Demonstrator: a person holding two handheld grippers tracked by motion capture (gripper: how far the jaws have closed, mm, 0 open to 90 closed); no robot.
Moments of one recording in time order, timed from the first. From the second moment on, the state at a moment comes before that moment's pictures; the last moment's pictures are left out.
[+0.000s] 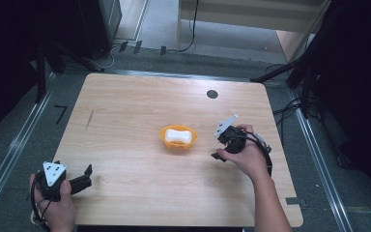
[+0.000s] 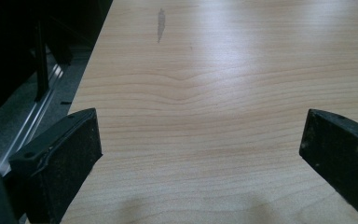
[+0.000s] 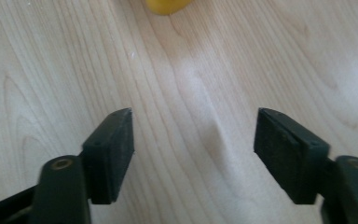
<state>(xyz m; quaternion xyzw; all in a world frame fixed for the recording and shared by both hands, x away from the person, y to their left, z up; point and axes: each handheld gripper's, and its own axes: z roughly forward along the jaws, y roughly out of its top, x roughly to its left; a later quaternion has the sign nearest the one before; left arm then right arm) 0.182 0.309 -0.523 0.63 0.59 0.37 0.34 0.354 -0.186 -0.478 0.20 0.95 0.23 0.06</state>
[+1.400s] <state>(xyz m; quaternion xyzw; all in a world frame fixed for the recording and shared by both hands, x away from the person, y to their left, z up) 0.182 0.309 -0.523 0.63 0.59 0.37 0.34 0.281 -0.258 -0.514 0.35 0.88 0.30 0.10</state>
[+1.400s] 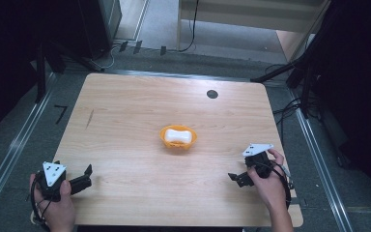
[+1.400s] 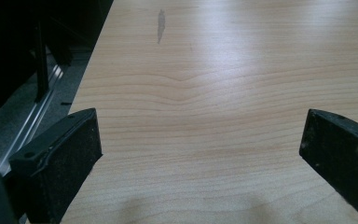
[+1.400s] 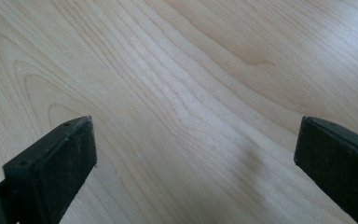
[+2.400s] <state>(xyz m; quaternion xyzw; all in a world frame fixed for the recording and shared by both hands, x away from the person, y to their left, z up) 0.181 0.308 -0.523 0.63 0.59 0.37 0.34 0.232 -0.319 -0.538 0.42 0.82 0.37 0.12</state>
